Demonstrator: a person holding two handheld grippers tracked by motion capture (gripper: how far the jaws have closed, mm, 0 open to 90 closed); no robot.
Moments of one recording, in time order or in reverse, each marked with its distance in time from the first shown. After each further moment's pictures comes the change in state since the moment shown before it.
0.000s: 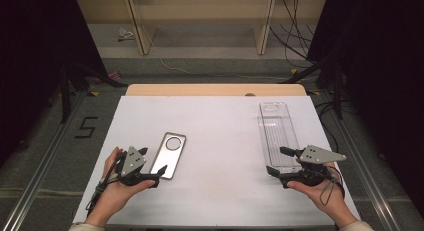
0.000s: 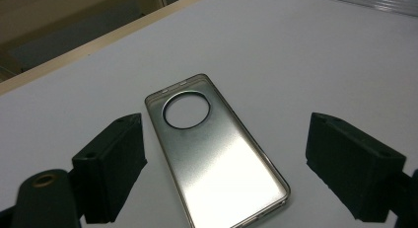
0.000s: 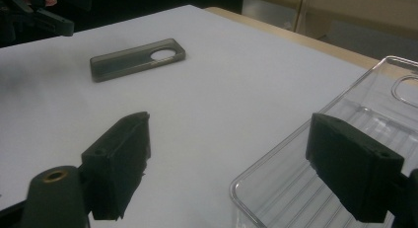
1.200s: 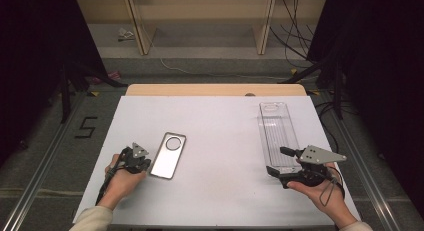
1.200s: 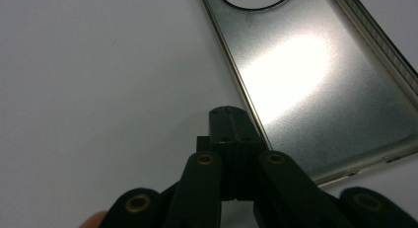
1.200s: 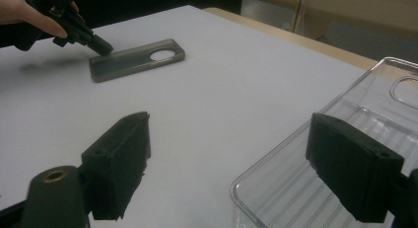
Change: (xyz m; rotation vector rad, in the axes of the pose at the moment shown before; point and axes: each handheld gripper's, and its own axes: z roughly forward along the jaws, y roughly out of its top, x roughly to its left) left arm 0.034 -0.027 0.046 0.384 0.088 -0.084; right arm 0.001 0.001 -0.001 -0.002 -0.006 0.000
